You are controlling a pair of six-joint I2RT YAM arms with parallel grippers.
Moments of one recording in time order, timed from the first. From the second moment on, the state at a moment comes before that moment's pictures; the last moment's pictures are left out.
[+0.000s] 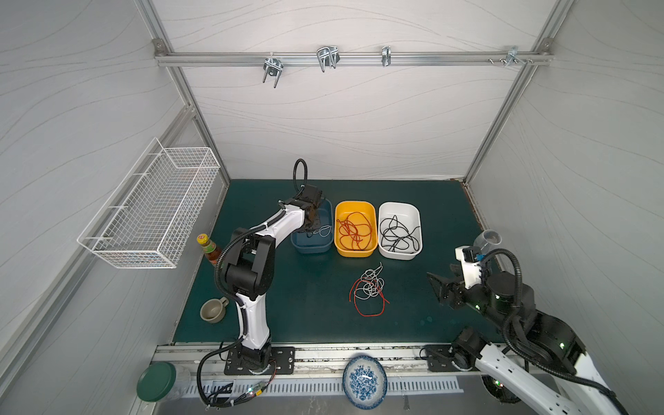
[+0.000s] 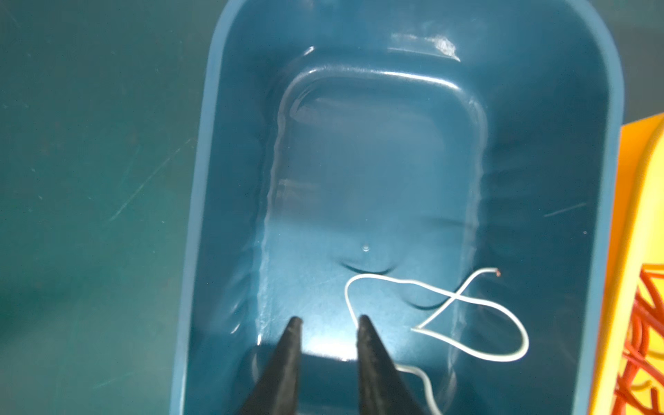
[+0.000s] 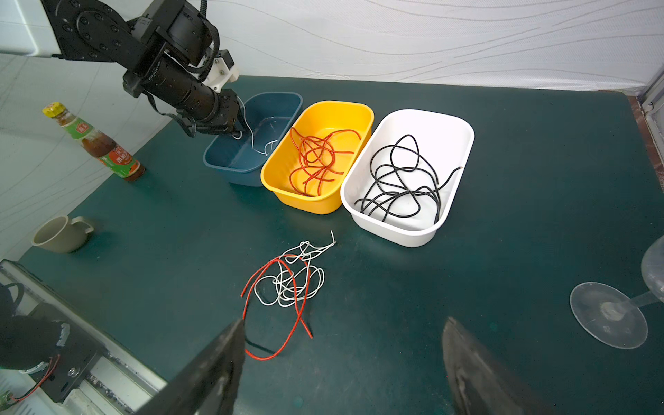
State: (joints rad) left arm -0.32 1.93 1.46 -0.69 -0.23 -0.48; right arm 0.75 0.35 0.81 -0.92 0.17 0.27
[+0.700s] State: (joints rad) left arm -0.31 1.86 1.50 -0.73 -0.15 -0.50; right arm 0.75 0.35 0.80 -0.92 0.17 0.26
